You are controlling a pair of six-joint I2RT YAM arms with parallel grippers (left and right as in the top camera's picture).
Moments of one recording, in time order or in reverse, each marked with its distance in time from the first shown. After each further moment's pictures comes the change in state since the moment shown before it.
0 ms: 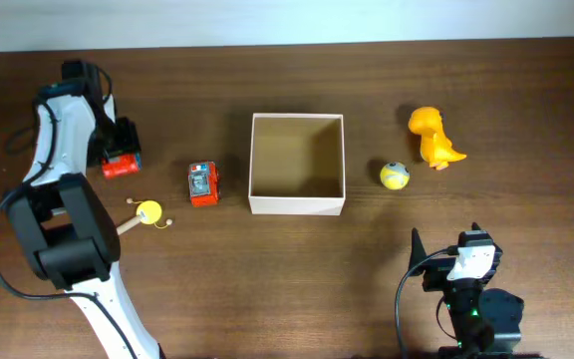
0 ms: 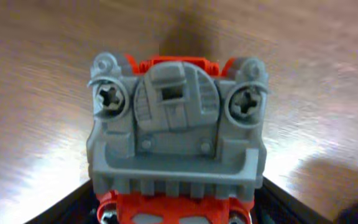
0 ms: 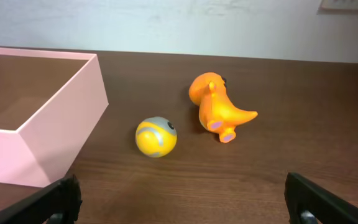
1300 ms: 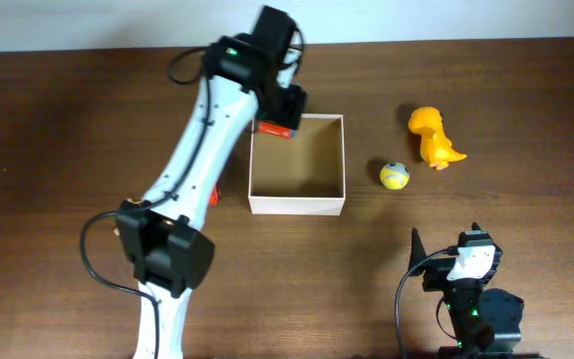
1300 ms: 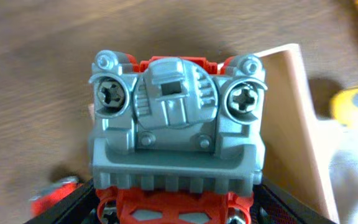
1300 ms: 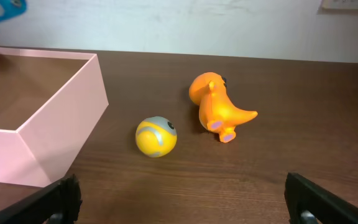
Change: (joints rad) left arm -0.677 0.000 0.457 -0.230 0.087 -0.074; right arm 0.000 0.000 0.000 0.000 0.000 0.001
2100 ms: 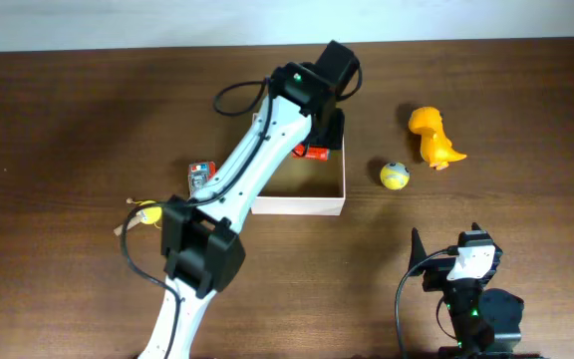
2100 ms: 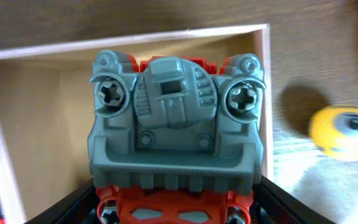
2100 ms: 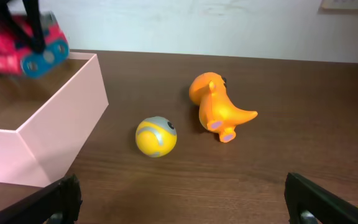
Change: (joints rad) left arm -0.166 0.105 0.002 0.008 -0.111 -0.335; right arm 0.000 0.000 0.000 0.000 0.000 -0.001
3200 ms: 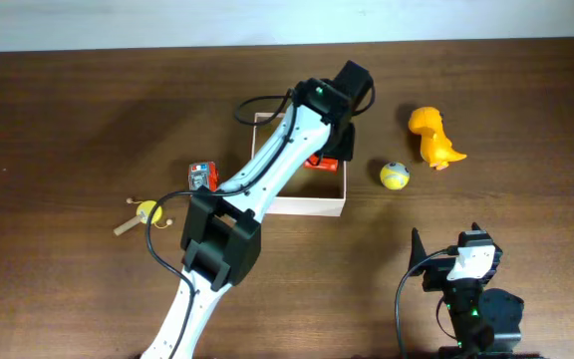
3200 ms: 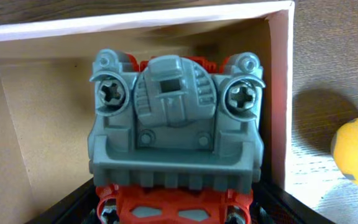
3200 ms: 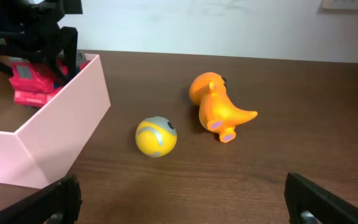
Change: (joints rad) left arm -0.040 0.108 0.000 0.071 -0.006 -0.018; right arm 0.000 0.000 0.000 0.000 0.000 0.000
